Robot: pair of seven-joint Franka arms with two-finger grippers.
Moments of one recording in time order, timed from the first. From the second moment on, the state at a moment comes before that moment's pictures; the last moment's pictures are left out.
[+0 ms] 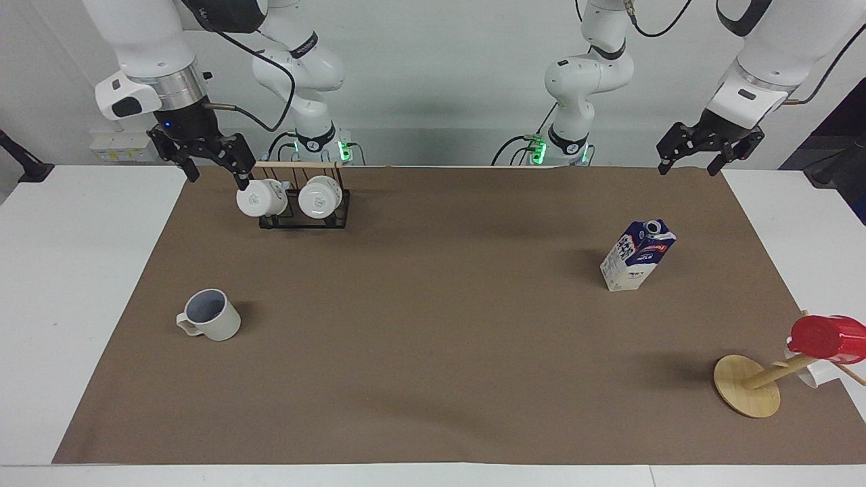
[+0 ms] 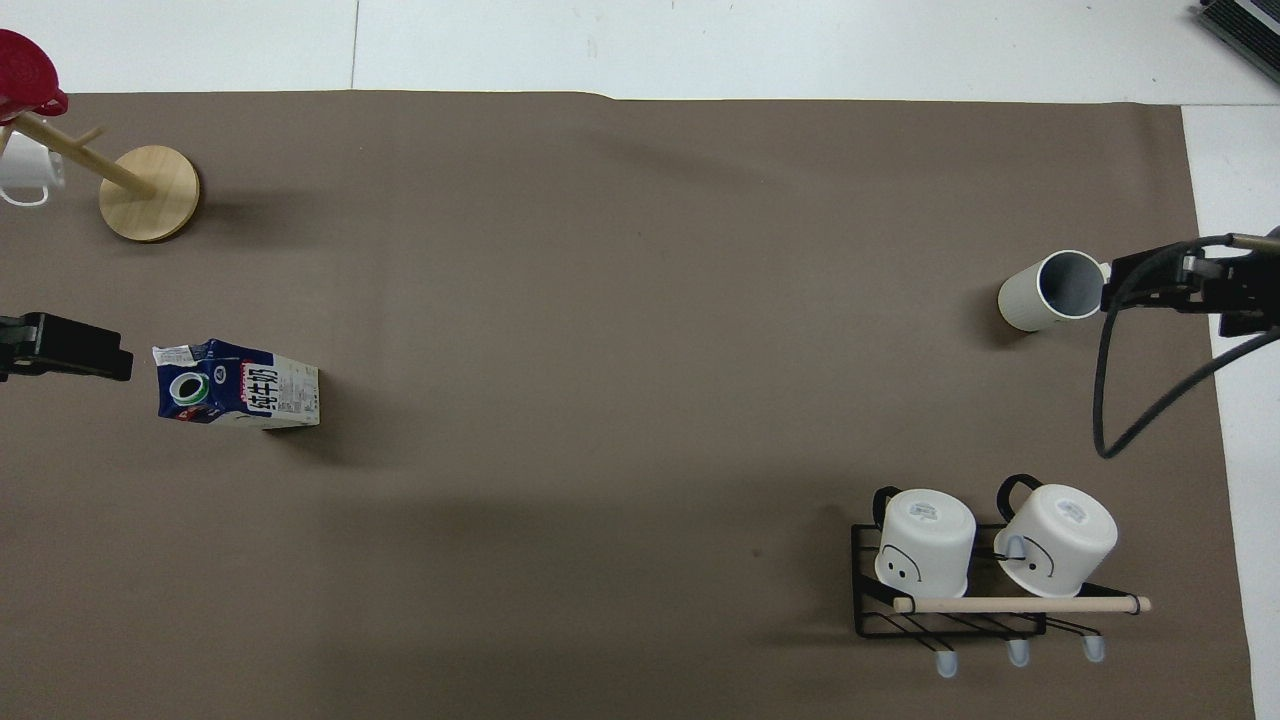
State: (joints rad) left arm 0.19 -0.07 -0.22 -1.60 -0.04 1.50 0.04; right arm -0.10 -0.01 0.10 -1.56 -0.02 1.61 0.23
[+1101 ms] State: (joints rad) left arm 0.02 -0.07 -0.05 -1.60 -0.04 1.50 0.04; right arm -0.09 -0.01 0.10 -1.56 -0.02 1.62 0.20
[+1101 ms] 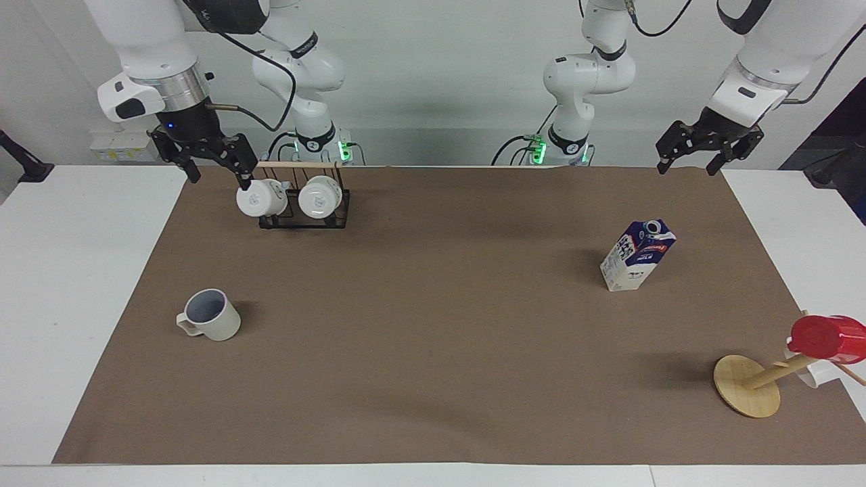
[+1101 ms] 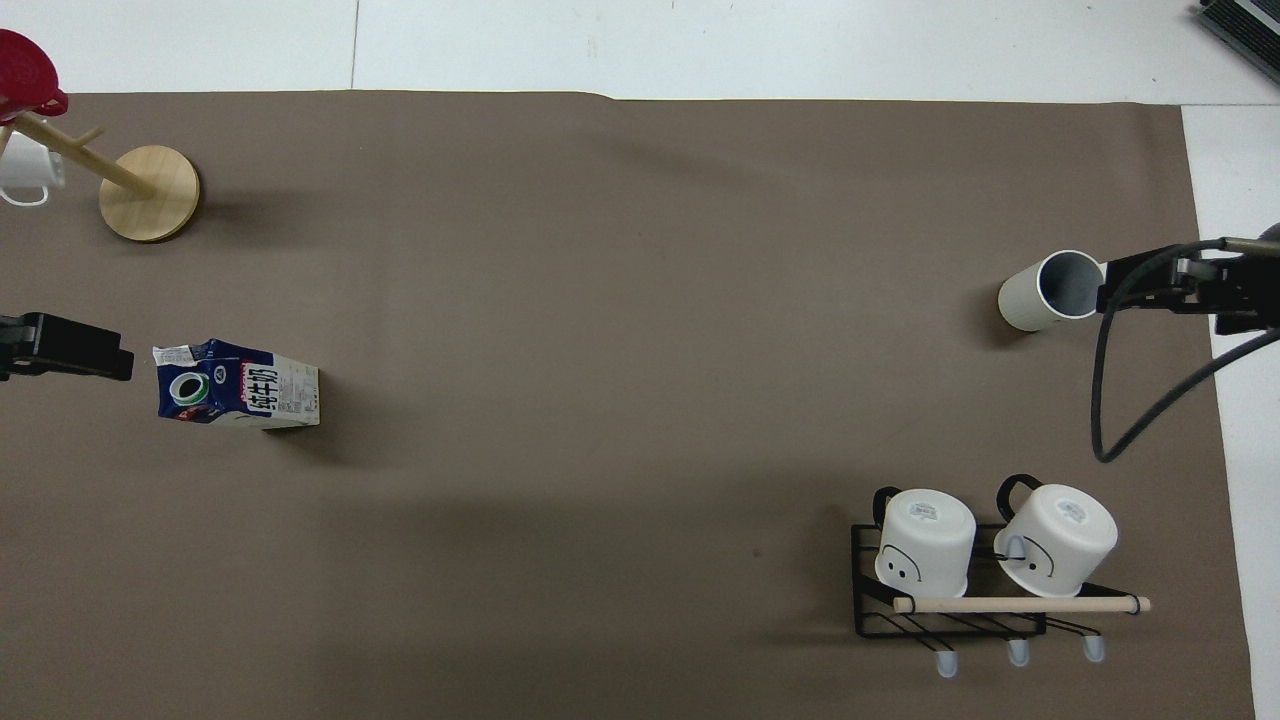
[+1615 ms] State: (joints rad) left arm 0.02 -0.07 -0.05 -1.60 -0.04 1.50 0.04; right arm -0.12 0.04 0.10 -1.58 -0.02 1.74 0.13
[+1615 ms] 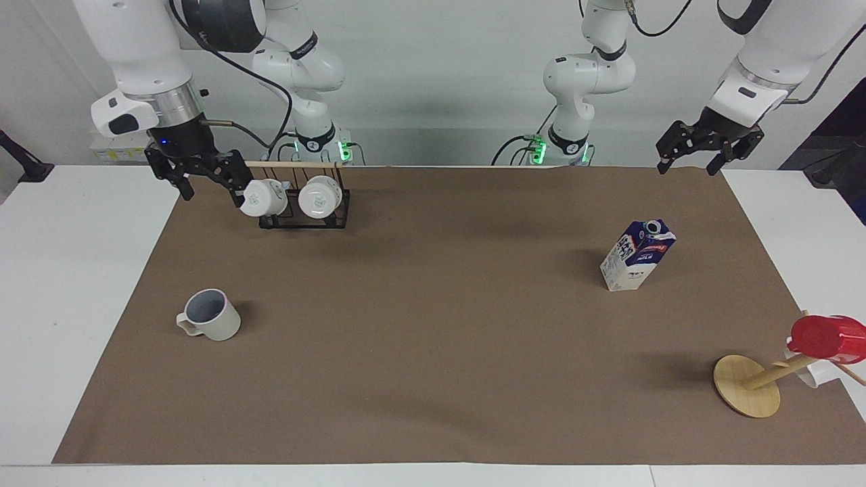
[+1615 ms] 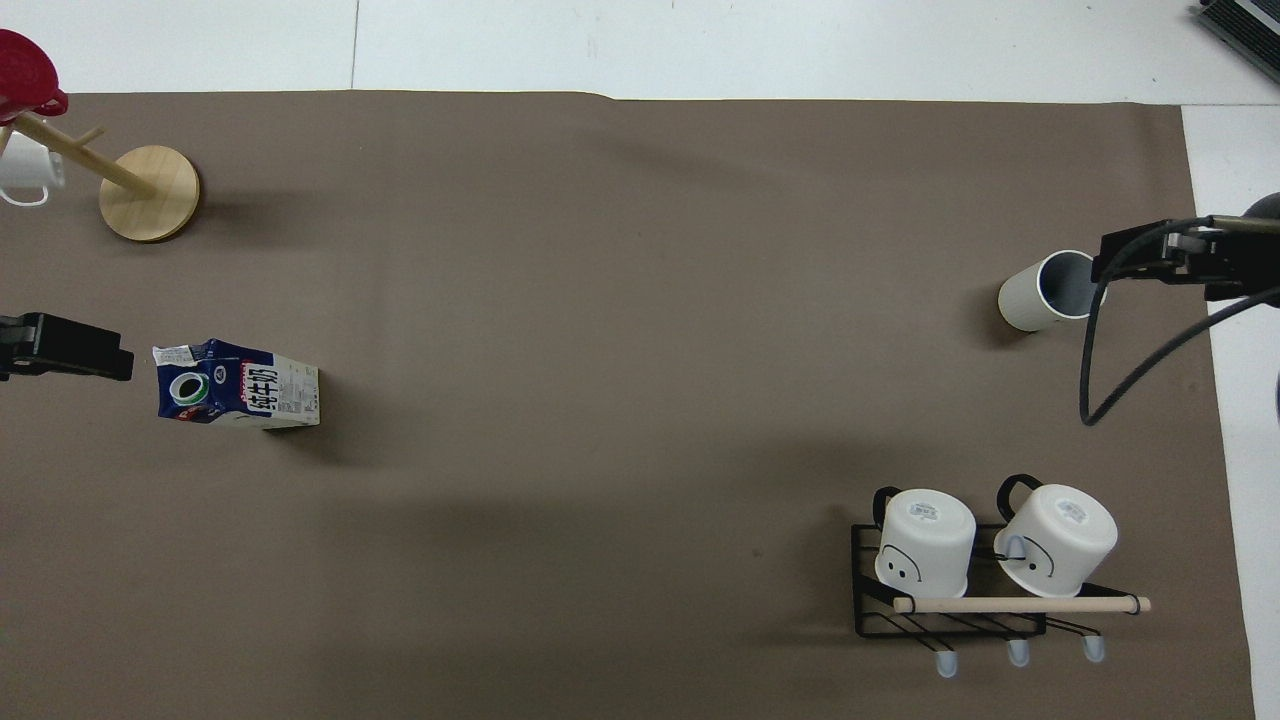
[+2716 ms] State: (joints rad) left arm 0.02 -0.07 -0.05 -1.60 -0.04 1.50 0.04; right arm -0.20 0.22 0.09 -1.84 -0.02 2.19 -0.08
